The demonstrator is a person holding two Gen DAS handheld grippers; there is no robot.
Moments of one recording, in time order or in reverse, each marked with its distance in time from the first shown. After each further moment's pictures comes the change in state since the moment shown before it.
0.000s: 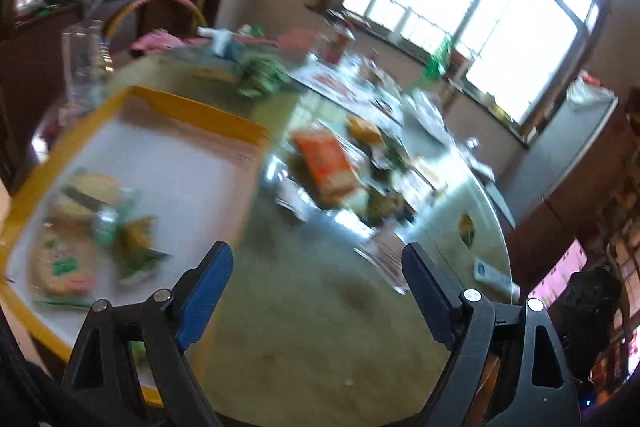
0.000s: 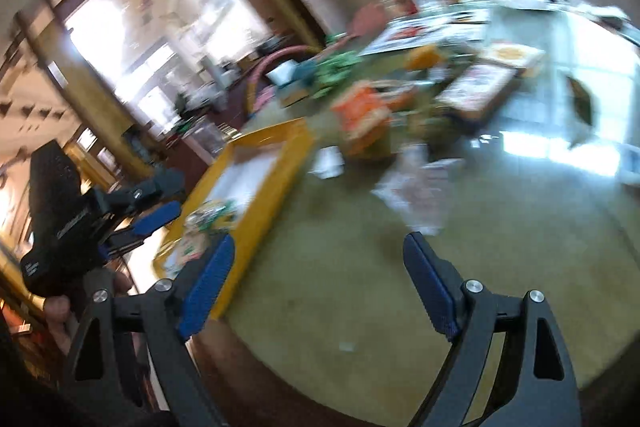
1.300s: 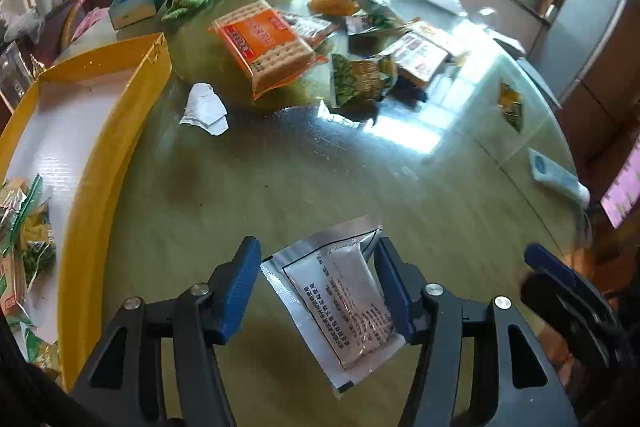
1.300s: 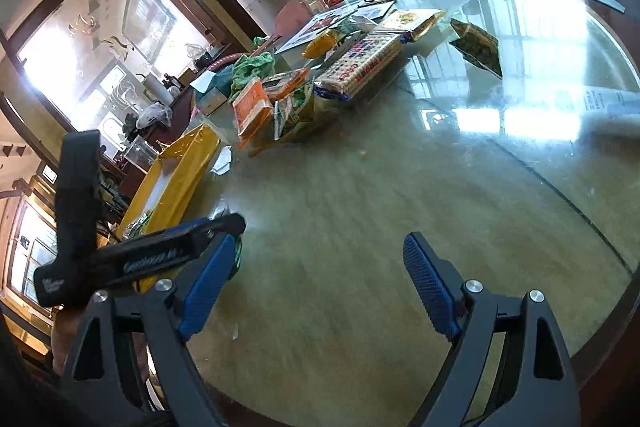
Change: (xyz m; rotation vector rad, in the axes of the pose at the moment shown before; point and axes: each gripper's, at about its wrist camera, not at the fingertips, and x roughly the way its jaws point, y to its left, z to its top) left arm 0.098 -0.054 -0.044 0.240 0.286 0.130; right arm -0.006 -0.078 -0.021 0.106 0.002 -0.136
